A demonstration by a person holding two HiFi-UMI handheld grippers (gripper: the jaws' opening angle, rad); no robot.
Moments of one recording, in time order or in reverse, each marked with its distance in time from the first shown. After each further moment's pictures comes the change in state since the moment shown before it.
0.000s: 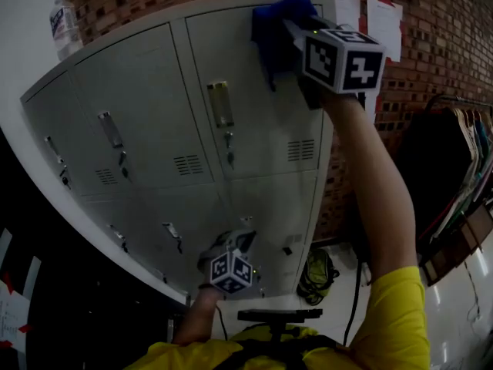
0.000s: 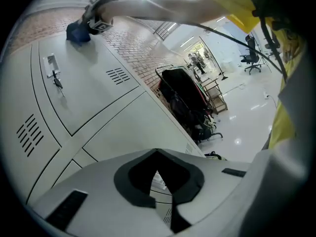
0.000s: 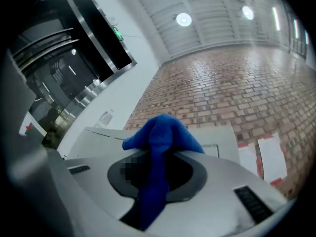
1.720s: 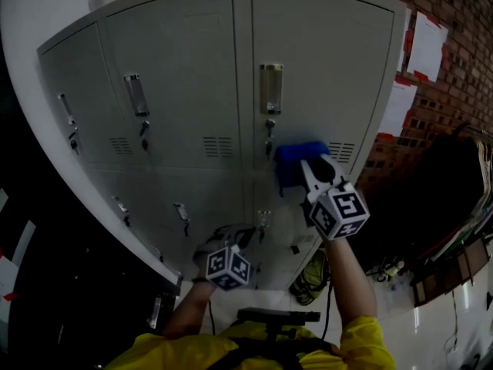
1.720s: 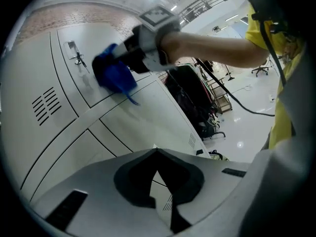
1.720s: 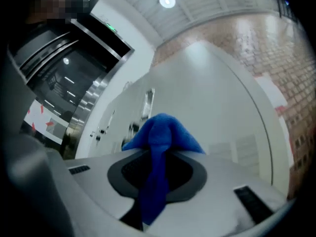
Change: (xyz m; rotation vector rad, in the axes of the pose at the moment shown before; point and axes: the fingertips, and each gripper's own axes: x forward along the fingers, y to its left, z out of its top) left arm -0.018 0.018 -0.049 -0.085 0.039 0.024; right arm -0.094 0.117 -0.271 0.176 0.150 0.097
